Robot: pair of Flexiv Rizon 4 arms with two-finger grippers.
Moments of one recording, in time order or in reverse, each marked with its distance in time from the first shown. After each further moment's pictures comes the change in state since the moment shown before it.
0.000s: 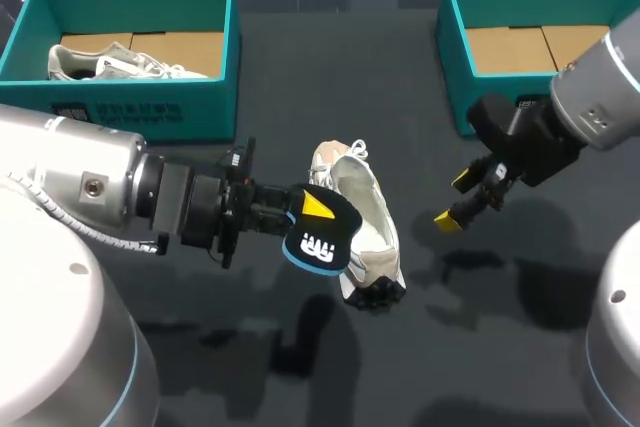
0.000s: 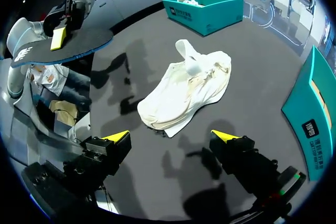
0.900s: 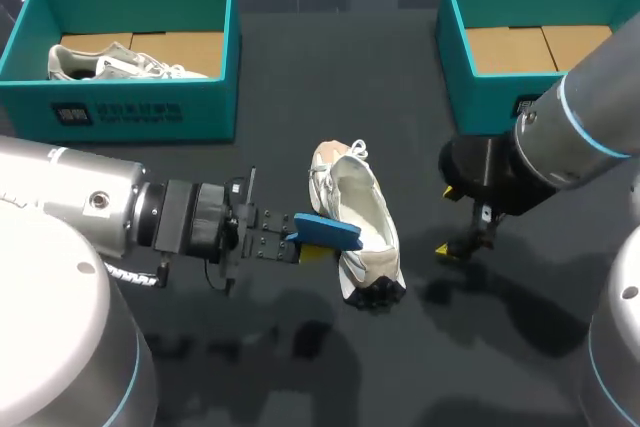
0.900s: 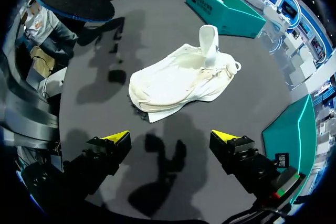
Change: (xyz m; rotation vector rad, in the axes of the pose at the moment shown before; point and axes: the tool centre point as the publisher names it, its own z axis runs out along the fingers) left arm 0.032 -0.004 0.007 0.000 -0.015 -0.390; right arm -0.007 -0.021 0.026 0.146 -0.226 -0.365
